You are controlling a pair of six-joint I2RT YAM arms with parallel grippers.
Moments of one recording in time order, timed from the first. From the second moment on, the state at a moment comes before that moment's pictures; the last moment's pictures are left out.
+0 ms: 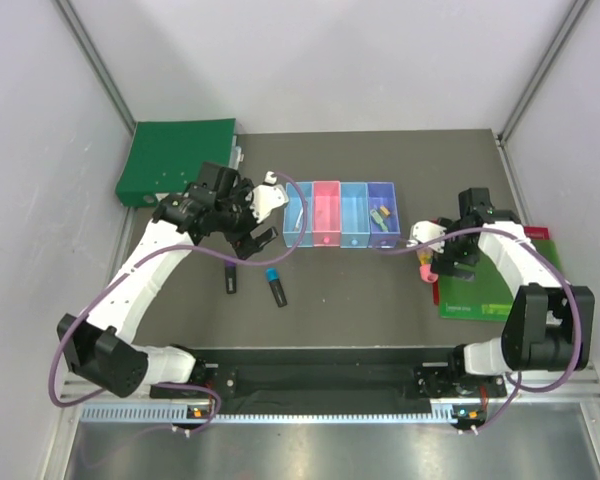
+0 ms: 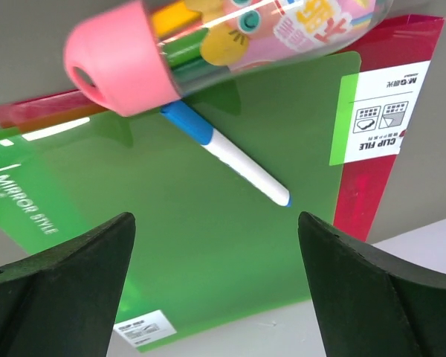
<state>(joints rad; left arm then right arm) -0.41 1.31 1.31 -0.90 0.27 0.66 -0.01 1.38 0.95 -0.86 -0.06 -1.36</state>
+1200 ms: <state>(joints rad) -0.41 1.34 1.31 -0.91 0.21 0.68 -0.06 1.68 1.02 -0.73 -0.04 -1.44</state>
